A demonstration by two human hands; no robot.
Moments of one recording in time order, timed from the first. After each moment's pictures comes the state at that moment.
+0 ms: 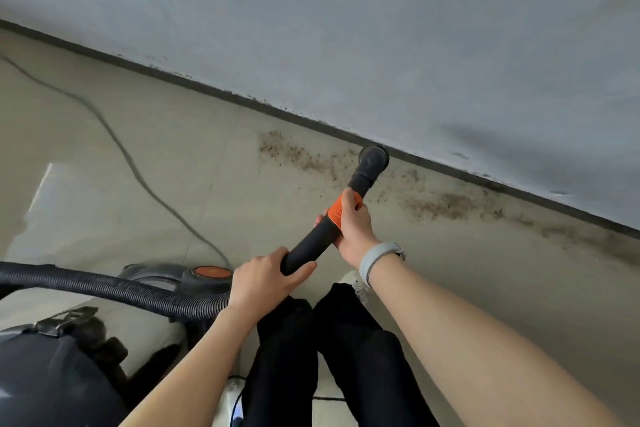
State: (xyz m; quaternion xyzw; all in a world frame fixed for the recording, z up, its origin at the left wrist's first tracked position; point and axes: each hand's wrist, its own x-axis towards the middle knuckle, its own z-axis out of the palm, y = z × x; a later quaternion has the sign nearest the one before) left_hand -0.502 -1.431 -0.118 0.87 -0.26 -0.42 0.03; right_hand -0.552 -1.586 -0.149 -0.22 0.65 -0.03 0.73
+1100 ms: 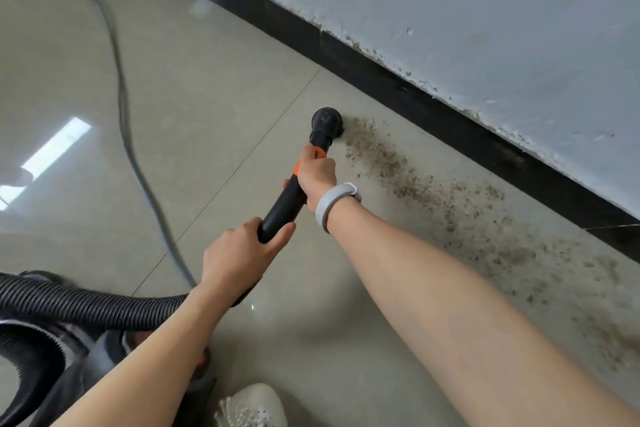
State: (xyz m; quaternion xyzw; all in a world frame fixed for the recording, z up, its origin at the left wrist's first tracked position) left_hand -0.372 -1.361 -0.516 0.95 -0.06 -0.28 0.10; right_hand -0.322 -1.505 -0.530 -0.50 0.49 0.12 0.70
